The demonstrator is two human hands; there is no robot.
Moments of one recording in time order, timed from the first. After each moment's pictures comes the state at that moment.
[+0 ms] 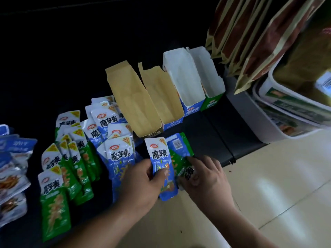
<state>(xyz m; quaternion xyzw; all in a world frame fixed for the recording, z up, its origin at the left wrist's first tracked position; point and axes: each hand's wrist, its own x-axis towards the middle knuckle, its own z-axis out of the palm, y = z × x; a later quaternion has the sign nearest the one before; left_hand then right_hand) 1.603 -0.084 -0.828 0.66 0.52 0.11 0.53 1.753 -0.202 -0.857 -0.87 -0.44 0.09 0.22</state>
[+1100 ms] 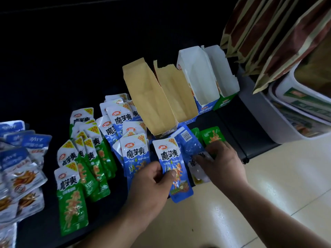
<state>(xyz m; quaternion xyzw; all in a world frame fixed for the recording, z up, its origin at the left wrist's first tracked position) 1.580 -0.085 -0.813 0.59 0.50 0.14 0.62 1.773 -0.159 -0.833 -0.91 -0.32 0.16 0.19</state>
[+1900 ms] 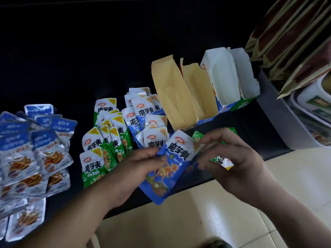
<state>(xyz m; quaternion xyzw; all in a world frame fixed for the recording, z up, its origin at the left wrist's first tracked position) 1.516 -0.026 -0.774 0.50 0.43 0.07 0.75 1.731 -0.154 -0.747 -0.67 -0.61 0.21 0.37</state>
